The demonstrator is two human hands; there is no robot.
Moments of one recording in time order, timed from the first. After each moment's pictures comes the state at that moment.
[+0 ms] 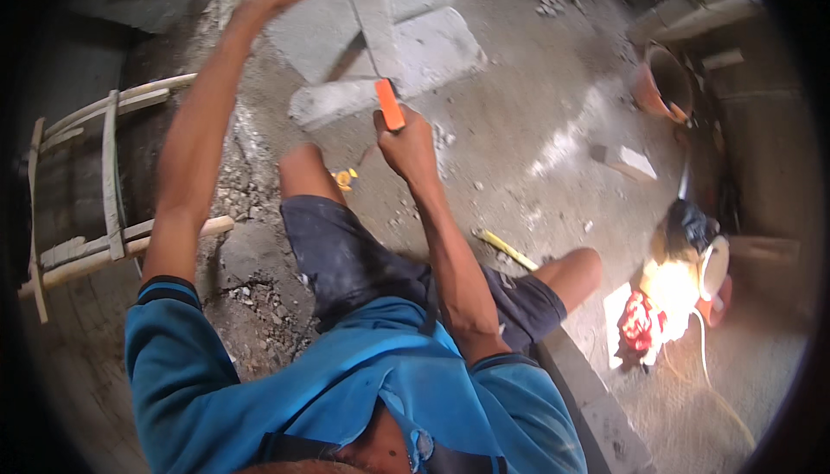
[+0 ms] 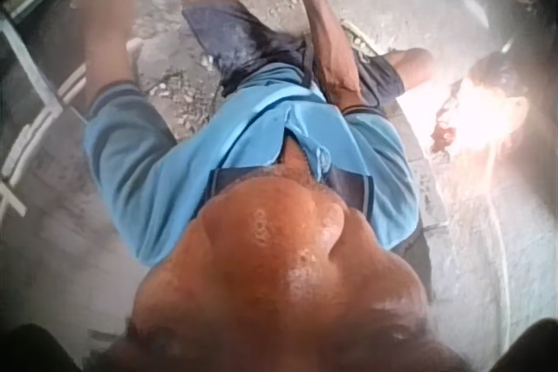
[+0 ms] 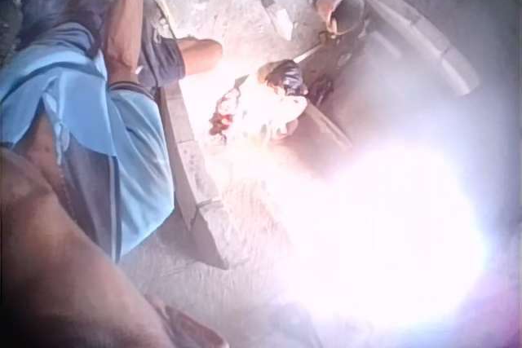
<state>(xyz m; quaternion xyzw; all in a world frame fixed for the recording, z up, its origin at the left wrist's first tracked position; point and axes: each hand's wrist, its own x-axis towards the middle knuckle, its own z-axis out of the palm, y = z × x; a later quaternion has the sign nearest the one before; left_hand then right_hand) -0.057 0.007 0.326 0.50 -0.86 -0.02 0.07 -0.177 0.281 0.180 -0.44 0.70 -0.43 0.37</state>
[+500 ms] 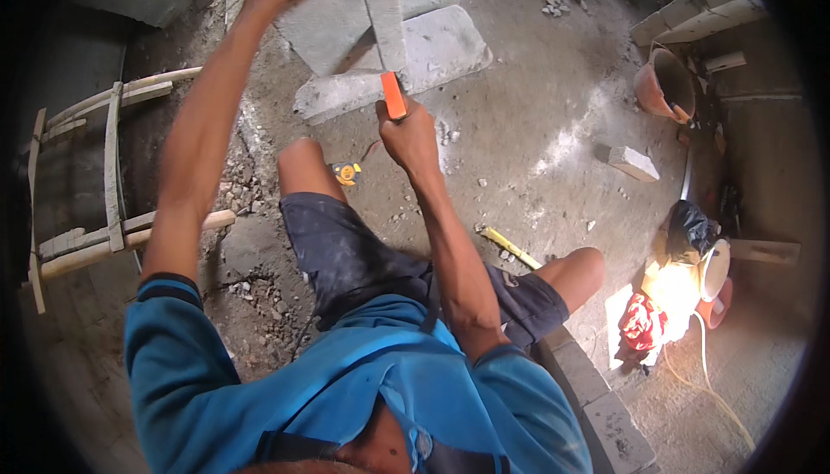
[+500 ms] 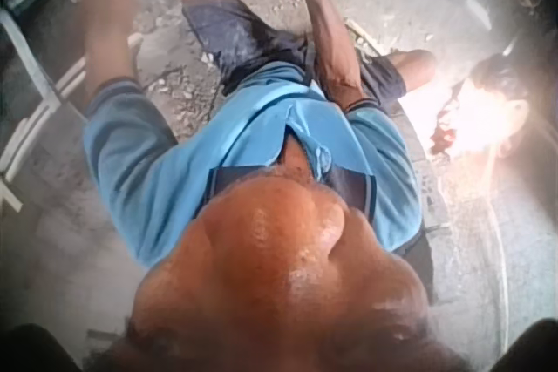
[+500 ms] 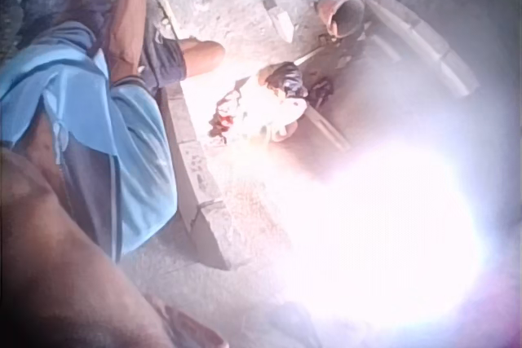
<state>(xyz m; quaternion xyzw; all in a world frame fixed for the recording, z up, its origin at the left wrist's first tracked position) -0.068 0.028 0.338 0.48 -0.87 -0.04 0.09 -0.175 0.278 0.178 -0.43 0.70 -0.43 0.37</state>
